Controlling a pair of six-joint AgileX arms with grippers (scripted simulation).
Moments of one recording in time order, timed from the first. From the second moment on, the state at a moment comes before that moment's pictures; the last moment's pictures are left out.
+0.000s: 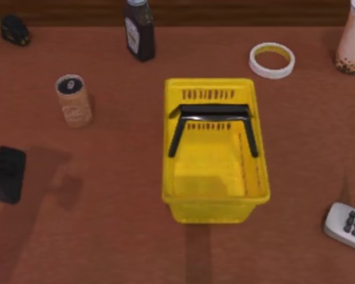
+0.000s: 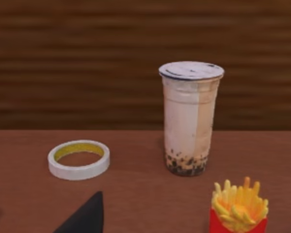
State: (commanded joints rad) left arm -0.09 0.79 0.63 -0.54 0.03 0.19; right arm 0.00 0.00 0.00 0.00 0.00 0.00
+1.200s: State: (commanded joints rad) left arm -0.17 2.50 2.39 -1.47 0.01 0.63; right arm 0.00 0.00 0.00 0.00 0.00 0.00
